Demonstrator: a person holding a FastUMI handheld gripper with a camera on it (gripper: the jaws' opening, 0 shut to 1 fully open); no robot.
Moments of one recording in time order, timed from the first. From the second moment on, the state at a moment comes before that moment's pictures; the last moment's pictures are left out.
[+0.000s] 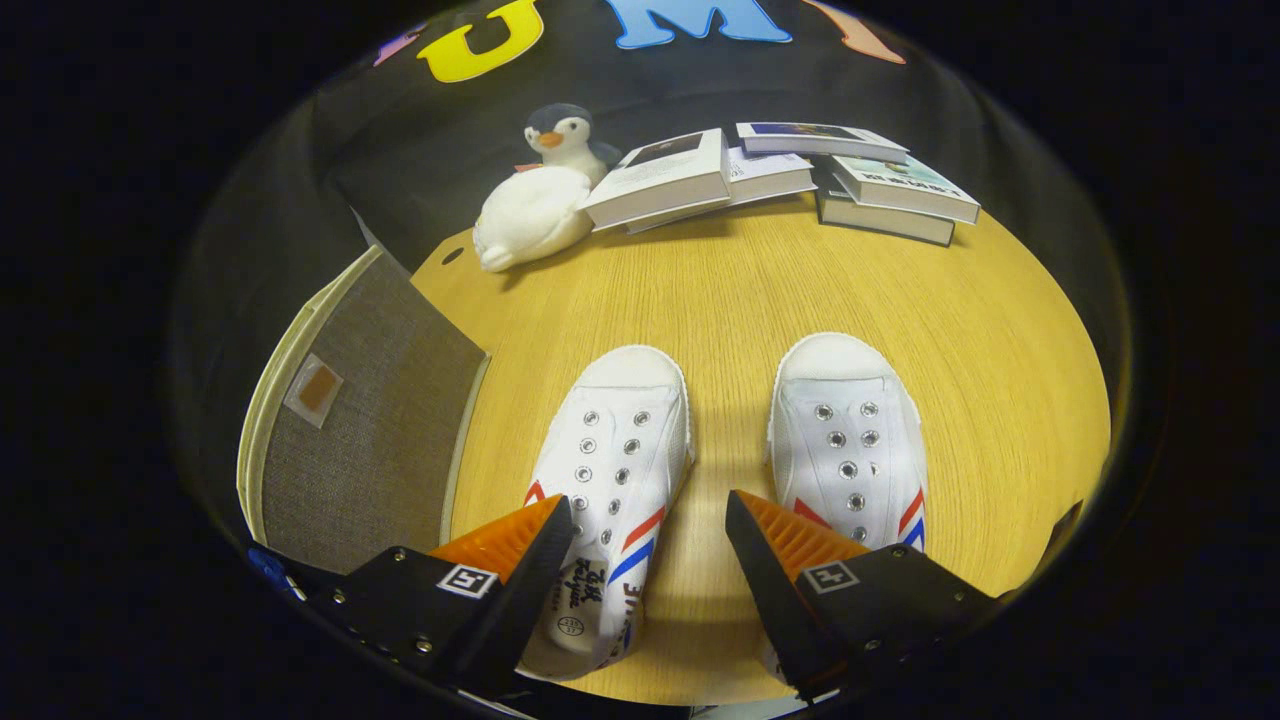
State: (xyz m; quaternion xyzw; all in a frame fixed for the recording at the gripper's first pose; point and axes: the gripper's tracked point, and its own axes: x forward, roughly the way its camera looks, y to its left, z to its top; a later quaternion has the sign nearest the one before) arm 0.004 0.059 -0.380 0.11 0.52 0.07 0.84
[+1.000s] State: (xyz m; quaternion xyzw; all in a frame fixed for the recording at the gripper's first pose) arm 0.004 0.066 -0.393 0.19 0.56 0.04 0.81
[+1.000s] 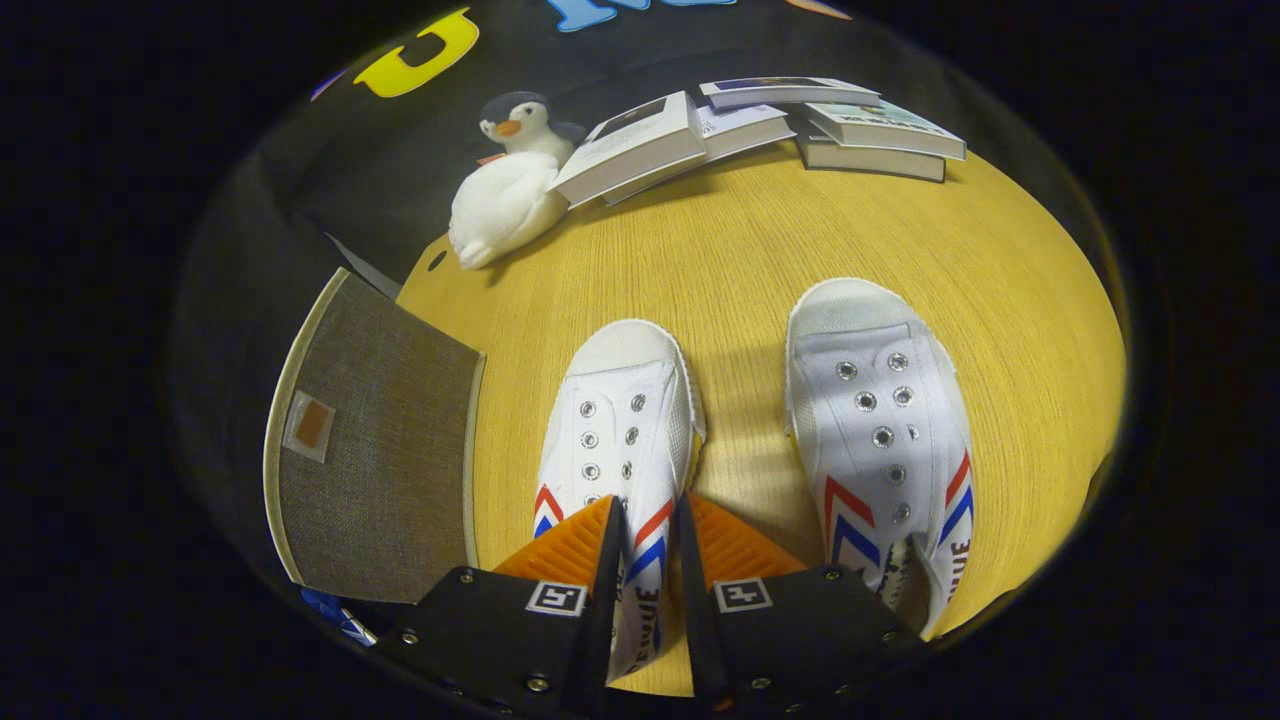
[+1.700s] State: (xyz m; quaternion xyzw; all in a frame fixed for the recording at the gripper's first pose) arm 0.009 0.084 -0.334 0.33 0.53 0.03 0.78
